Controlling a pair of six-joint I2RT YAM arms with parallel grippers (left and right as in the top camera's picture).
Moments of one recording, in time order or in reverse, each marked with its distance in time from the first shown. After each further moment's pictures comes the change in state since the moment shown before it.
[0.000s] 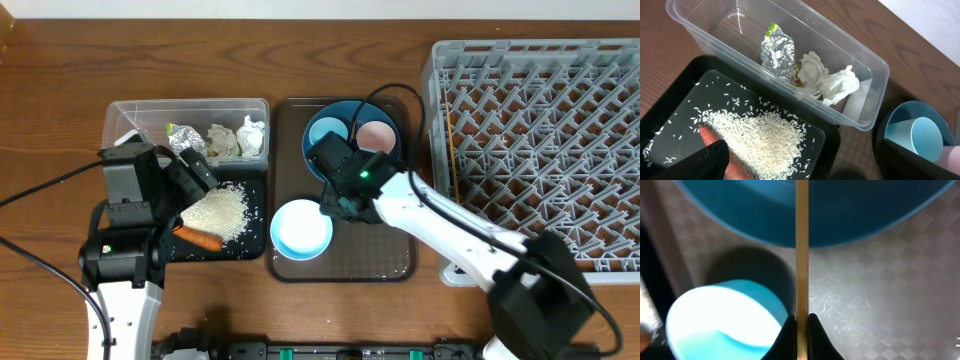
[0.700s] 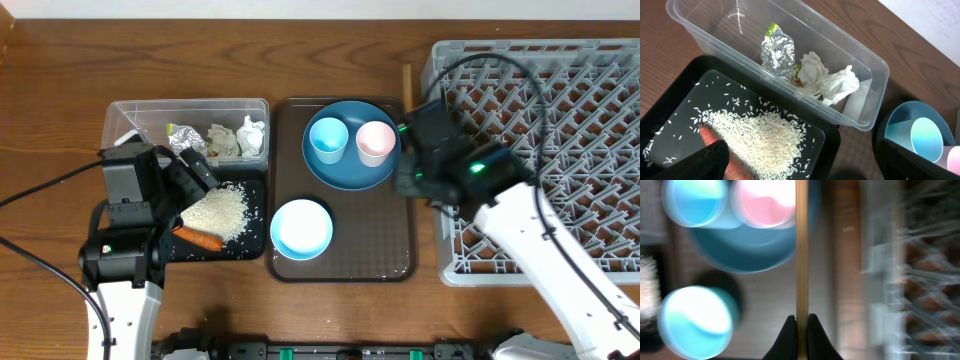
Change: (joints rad) left arm 0.000 0.000 0.000 0.000 0.000 0.000; right arm -0.292 -0.335 0.000 -0.211 0.080 -0.404
